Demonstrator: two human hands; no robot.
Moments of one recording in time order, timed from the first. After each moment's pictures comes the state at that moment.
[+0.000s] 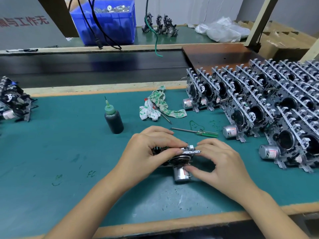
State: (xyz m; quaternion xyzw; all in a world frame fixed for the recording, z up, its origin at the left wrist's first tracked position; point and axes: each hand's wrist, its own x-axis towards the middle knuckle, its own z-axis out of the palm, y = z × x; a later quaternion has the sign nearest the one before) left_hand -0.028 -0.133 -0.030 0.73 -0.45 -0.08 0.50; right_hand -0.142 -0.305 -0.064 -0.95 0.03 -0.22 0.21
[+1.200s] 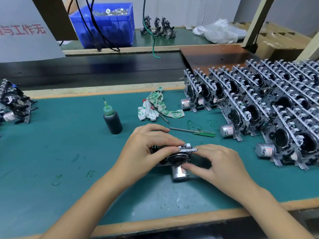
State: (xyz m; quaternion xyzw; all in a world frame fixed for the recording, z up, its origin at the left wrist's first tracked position) left_hand -0.029 -0.134 -0.029 0.75 -0.46 -0.03 0.48; right_hand -0.145 -0.304 -0.061 -0.96 0.06 -0.18 0.18
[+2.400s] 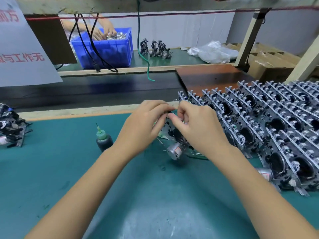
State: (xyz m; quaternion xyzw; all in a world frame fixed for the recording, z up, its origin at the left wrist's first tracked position) left_hand 0.042 -0.194 0.003 0.80 -0.50 0.14 0.31; right_hand -0.045 -0.330 0.009 -0.93 0.07 -0.30 0.21
